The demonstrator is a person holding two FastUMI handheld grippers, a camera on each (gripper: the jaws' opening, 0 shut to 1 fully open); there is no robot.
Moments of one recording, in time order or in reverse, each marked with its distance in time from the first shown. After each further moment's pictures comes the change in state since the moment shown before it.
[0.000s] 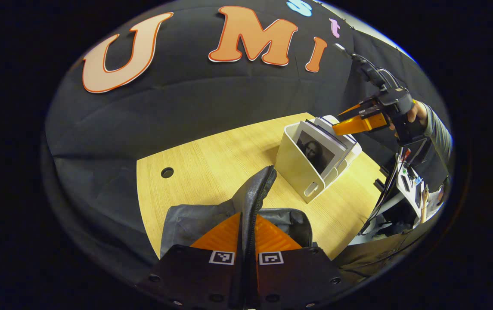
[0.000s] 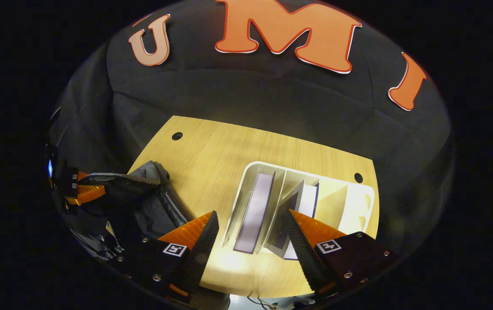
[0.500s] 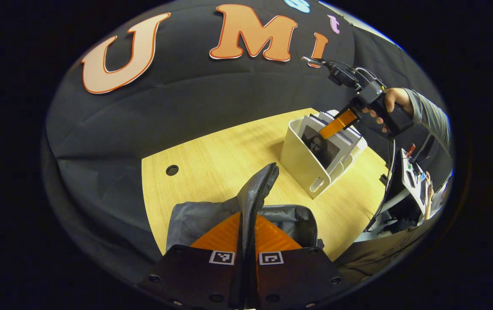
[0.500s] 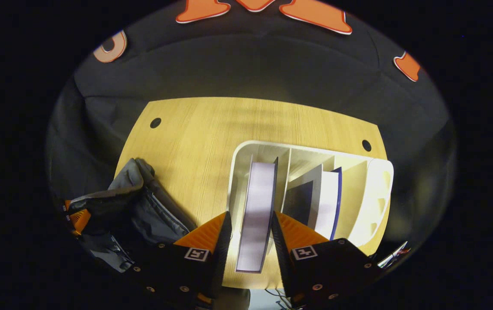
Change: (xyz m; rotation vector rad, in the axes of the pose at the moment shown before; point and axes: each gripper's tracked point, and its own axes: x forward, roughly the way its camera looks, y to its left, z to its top) left arm 0.002 0.002 -0.007 0.009 0.028 0.026; right arm 0.061 0.002 -0.027 0.143 0.265 -0.028
